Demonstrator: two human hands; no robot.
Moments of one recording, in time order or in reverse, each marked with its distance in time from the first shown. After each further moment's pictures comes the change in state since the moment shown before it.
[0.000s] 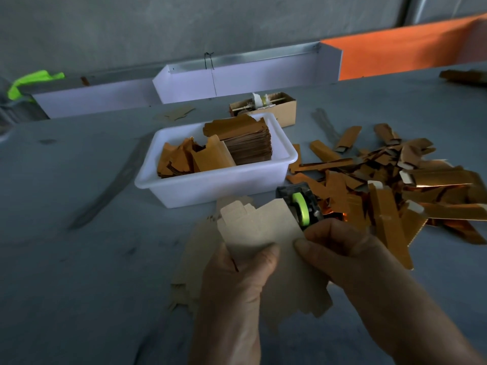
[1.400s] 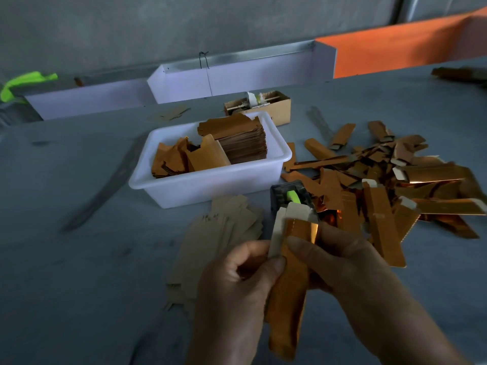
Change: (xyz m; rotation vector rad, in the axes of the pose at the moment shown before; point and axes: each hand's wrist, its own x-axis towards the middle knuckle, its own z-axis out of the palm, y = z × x) left_hand -0.015 0.010 -0.004 0.434 -0.120 0.152; right_hand -0.003 0.007 0.006 0.152 0.016 0.022
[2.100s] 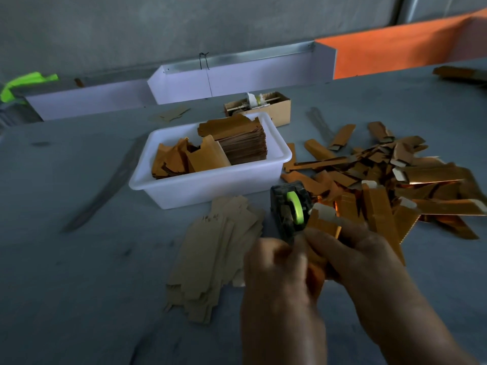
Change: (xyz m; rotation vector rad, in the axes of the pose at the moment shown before) left_hand -0.015 -0.014 0.037 0.613 -0.027 0.381; right_hand 0.006 0.003 -0.008 -0.053 0.203 -0.019
